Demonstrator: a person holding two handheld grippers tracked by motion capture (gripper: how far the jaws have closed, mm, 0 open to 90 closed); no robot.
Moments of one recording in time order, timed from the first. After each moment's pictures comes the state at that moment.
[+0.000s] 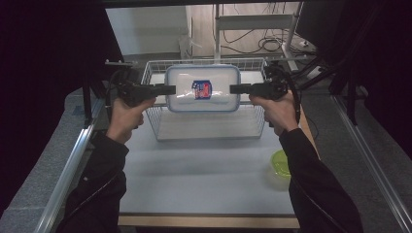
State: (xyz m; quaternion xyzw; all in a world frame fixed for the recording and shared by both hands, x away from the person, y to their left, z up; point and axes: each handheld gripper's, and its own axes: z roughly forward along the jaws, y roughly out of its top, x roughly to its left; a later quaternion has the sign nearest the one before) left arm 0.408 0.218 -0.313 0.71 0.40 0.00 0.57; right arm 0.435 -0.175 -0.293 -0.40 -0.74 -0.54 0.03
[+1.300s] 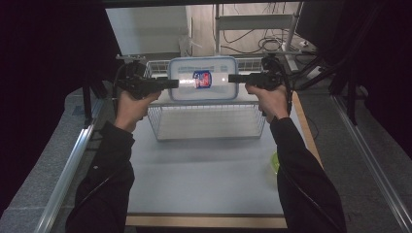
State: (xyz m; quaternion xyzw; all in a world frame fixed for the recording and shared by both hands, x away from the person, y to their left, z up) left arm 0.435 0.212 -0.318 0.72 0.42 0.05 0.55; right arm 0.474 -0.171 -0.304 -0.43 -0.71 -0.55 0.03
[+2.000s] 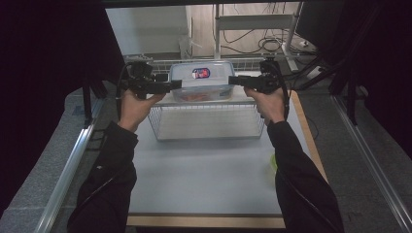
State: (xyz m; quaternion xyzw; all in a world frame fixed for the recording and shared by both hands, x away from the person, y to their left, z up) left arm 0.423 0.195 -0.313 0.75 0.40 0.16 0.51; right arm 0.469 -0.169 -0.312 -0.42 -0.72 -0.55 -0.05
